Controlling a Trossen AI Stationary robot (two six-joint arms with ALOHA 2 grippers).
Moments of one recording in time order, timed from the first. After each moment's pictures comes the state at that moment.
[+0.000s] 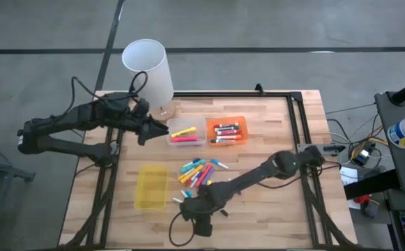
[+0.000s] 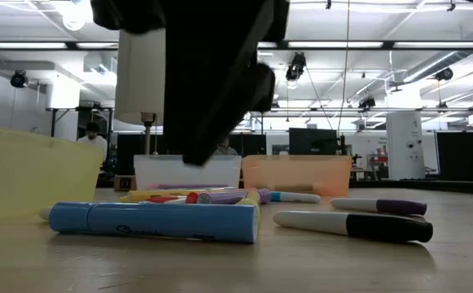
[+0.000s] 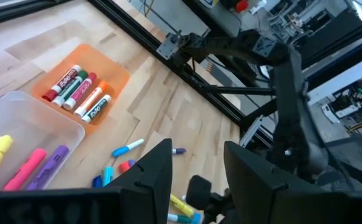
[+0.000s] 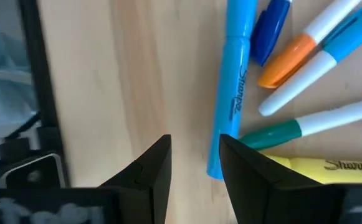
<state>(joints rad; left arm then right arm) 0.17 0.87 1.07 -0.55 0.20 -0.64 0.41 2.43 2.17 -1.00 -0.13 0.57</state>
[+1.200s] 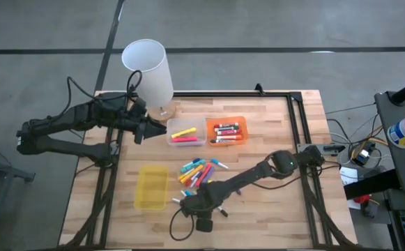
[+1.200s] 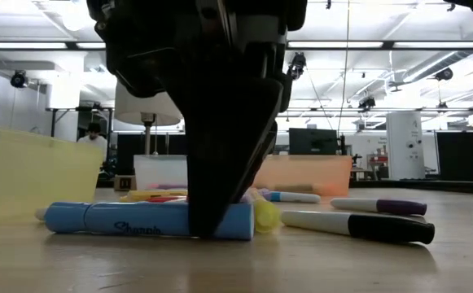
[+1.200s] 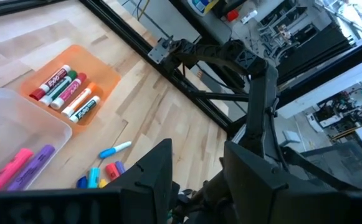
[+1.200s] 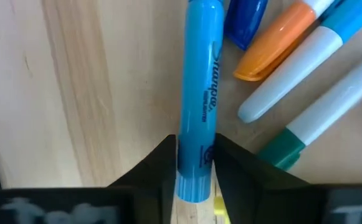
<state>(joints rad) 0.17 0.84 1.07 -0.54 0.21 -0.69 0.39 2.46 2.08 -0.95 -0.14 0.53</state>
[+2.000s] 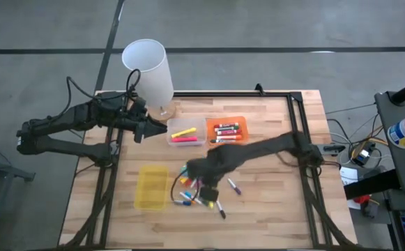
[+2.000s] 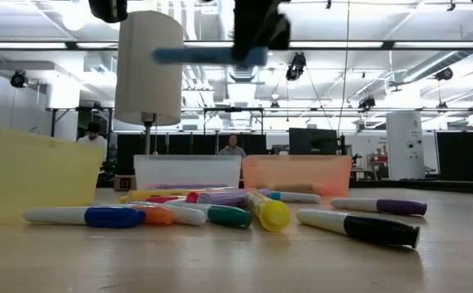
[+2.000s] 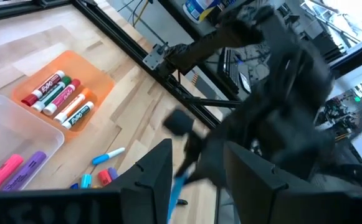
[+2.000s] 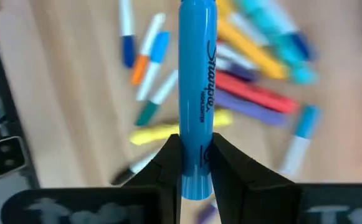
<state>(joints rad) 0.17 0.84 1.07 -0.50 0.21 -0.72 0.23 2.13 2.12 -1.27 -0.03 0.48</state>
